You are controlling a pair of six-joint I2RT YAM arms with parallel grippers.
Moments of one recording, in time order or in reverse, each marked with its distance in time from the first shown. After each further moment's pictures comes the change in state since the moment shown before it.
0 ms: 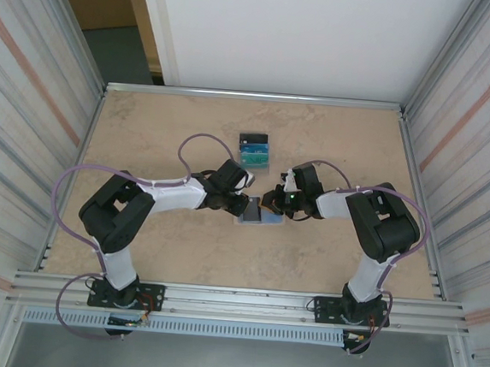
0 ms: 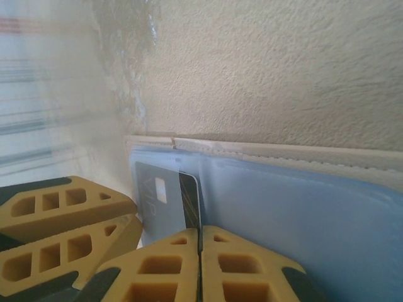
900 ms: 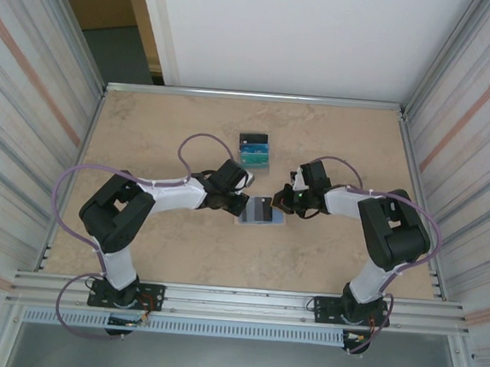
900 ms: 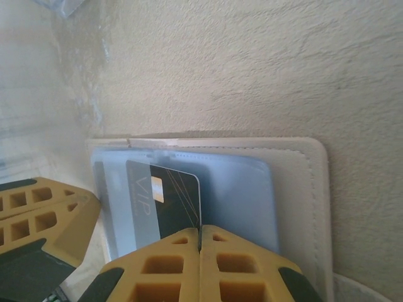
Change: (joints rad) left arm 0.003 0.002 0.000 0.000 -0.015 0.007; right arm -0.060 -0.087 0.037 -0.258 0.097 -0.146
